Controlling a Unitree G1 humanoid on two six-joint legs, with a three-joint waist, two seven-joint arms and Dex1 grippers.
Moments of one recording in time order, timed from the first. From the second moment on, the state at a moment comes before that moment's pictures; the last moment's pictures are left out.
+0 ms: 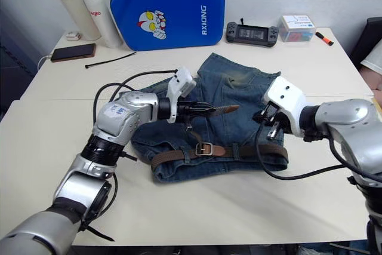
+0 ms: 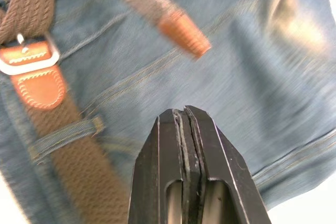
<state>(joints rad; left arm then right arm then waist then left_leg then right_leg) -0.88 0.34 -0.26 0.10 -0.35 0.71 -0.79 -0.52 -1.01 -0.03 -0.43 0.36 0.85 0.92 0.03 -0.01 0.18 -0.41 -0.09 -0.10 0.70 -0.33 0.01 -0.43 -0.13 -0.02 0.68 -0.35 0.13</state>
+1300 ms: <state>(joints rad) -0.99 0.32 -0.42 0.14 0.01 0.36 -0.89 -0.61 -0.92 0.17 -0.31 0.14 0.64 0.94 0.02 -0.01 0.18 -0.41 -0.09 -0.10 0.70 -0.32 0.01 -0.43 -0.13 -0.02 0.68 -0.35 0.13</state>
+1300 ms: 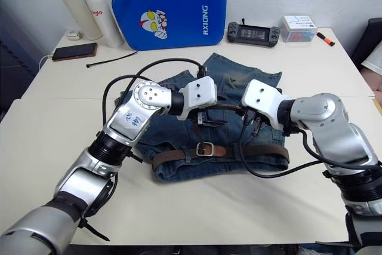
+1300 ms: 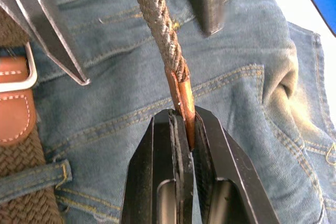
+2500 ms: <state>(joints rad) -1.11 0.25 -0.51 0.15 0.12 0.62 -0.96 -0.62 -0.97 0.23 -0.39 0.07 0.74 0.99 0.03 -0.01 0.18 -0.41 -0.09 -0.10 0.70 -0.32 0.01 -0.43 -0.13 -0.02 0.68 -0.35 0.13</state>
